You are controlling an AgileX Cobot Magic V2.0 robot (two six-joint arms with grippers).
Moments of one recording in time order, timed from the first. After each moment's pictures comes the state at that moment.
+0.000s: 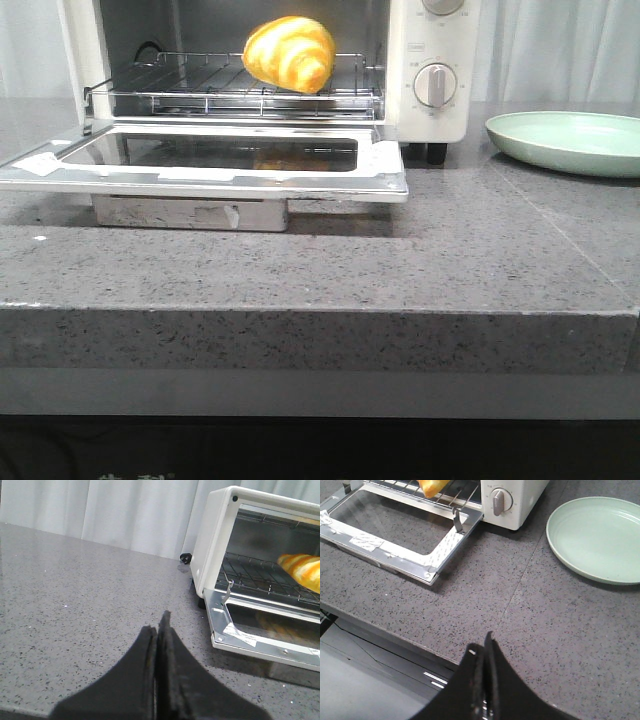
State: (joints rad) left arm -0.03 -0.01 0.01 -0.04 0.04 -0.14; right arm 0.39 0.55 -0.82 0.03 0.87 0.06
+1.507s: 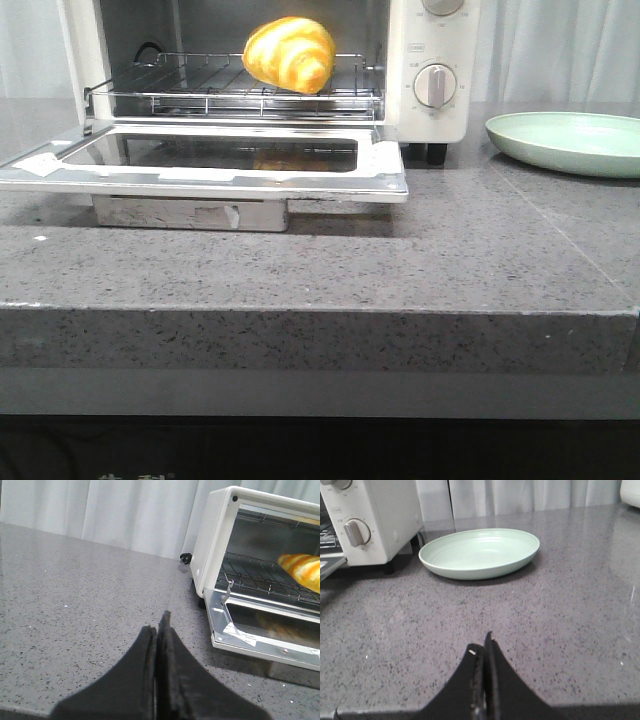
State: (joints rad) left arm -0.03 -0.01 0.01 -0.04 0.04 -0.14; right arm -0.03 -0.01 0.02 0.08 0.12 0.06
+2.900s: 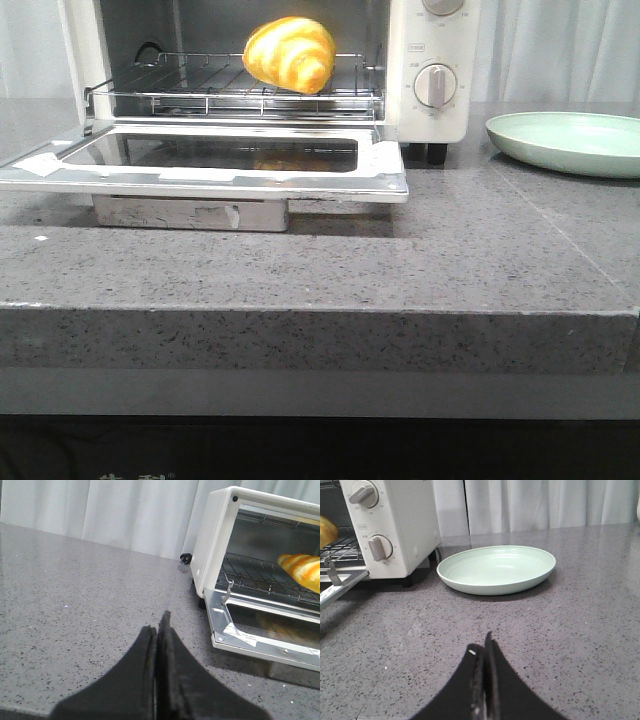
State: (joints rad) left arm -0.03 -0.01 0.01 -0.04 0.04 -0.14; right arm 0.02 -0.01 0.03 0.08 0.08 0.06
